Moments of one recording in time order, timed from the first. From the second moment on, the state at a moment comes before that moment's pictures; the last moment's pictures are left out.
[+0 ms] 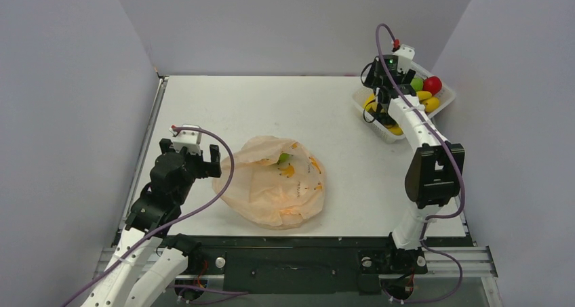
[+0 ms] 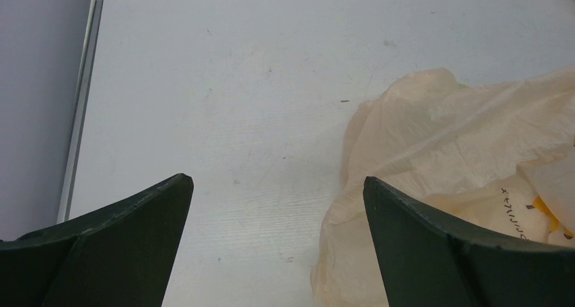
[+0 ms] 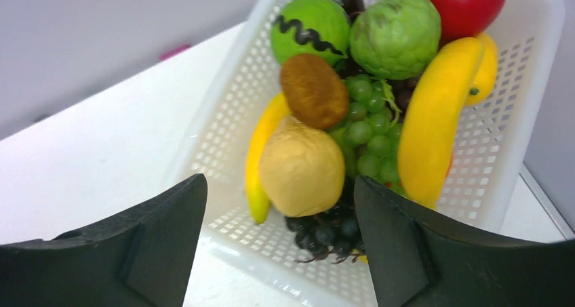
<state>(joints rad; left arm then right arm) -0.40 0.61 0.75 -0.47 -0.28 -0.07 0.10 1.85 1.61 -0.33 0.48 0.34</state>
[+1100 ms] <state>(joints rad) -0.40 0.66 0.75 -0.46 -0.20 -0.07 1.06 1.20 0.84 0.02 0.38 0.36</state>
